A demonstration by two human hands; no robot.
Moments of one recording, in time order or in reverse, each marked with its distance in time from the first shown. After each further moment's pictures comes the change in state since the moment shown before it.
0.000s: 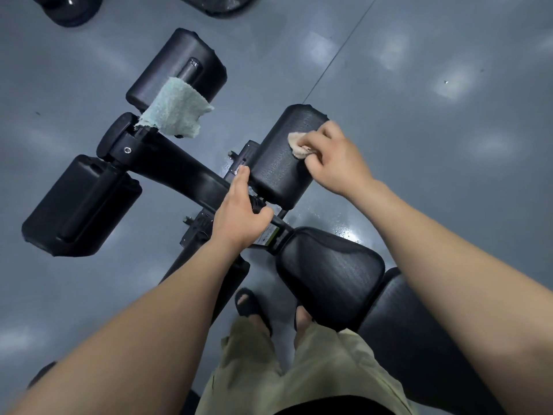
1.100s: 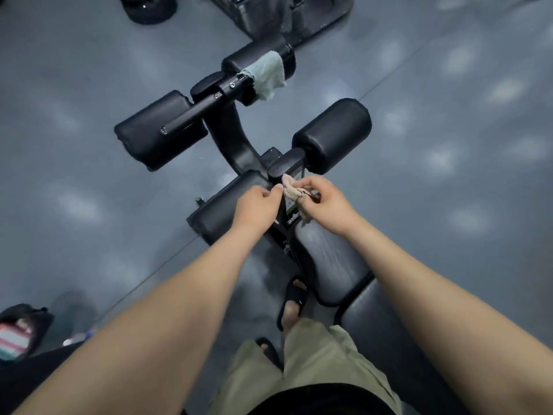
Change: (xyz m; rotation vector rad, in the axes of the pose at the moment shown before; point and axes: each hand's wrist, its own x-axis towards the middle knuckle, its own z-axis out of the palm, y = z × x) left_hand -0.182 -0.053 -0.038 -0.448 0.121 -0.296; right_hand -0.191 -0.165 0.030 0.377 -0.325 0.144
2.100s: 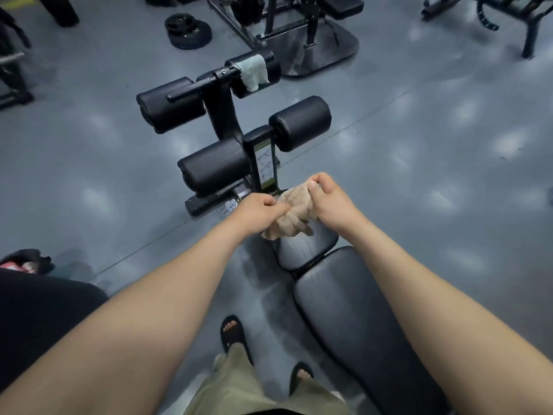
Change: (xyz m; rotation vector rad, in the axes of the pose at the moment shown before) left_hand -0.239 -0.001 0.091 0.069 -0.123 0.151; right_hand -0.233 0.007 -0.104 0.006 0.040 0.023
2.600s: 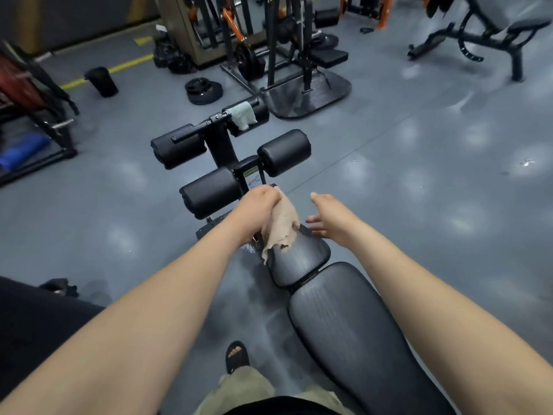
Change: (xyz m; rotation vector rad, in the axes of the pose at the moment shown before) left_hand -0.083 0.110 0.046 -0.259 0.141 0.101; right_hand -0.069 0.015 -0.090 0.398 -0.118 0.348
